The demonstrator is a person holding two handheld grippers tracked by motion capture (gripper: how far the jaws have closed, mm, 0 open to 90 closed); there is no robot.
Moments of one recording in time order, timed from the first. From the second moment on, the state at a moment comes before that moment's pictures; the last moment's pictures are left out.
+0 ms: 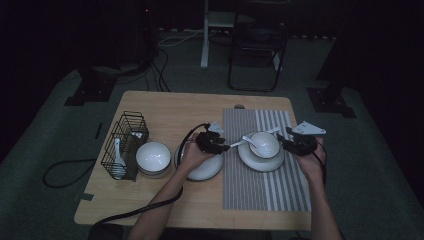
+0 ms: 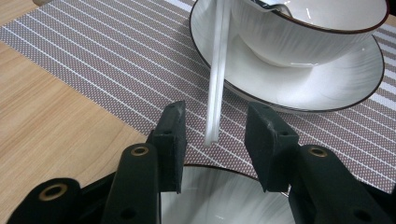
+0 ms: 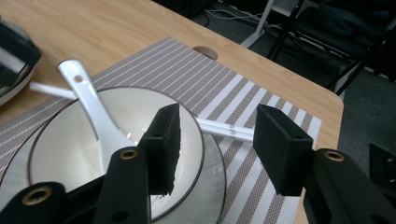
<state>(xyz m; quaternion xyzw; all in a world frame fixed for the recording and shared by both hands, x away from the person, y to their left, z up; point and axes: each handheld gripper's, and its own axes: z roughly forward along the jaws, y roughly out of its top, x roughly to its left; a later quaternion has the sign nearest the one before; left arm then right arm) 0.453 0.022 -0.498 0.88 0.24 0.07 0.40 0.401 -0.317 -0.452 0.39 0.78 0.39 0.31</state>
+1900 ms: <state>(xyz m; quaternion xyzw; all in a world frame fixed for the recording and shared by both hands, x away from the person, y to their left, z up) 0.456 0.007 -0.511 0.90 0.23 0.08 0.37 0.501 -0.308 -0.488 0.54 0.72 0.35 0.26</state>
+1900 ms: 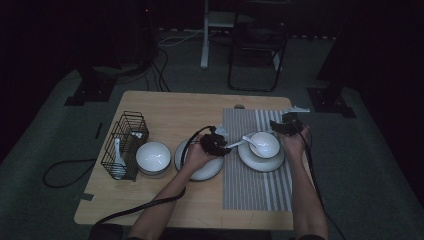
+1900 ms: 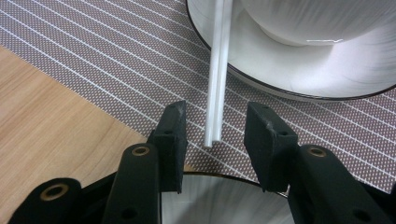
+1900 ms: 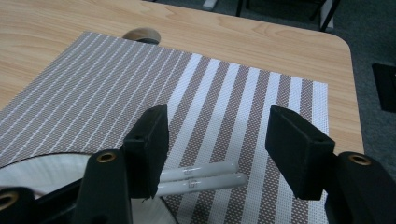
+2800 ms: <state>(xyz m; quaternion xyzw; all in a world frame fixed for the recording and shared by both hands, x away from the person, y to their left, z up) 0.458 -0.005 -0.516 0.91 0.23 0.10 0.34 0.509 -0.303 -0.504 0.55 0.74 0.30 0.24</state>
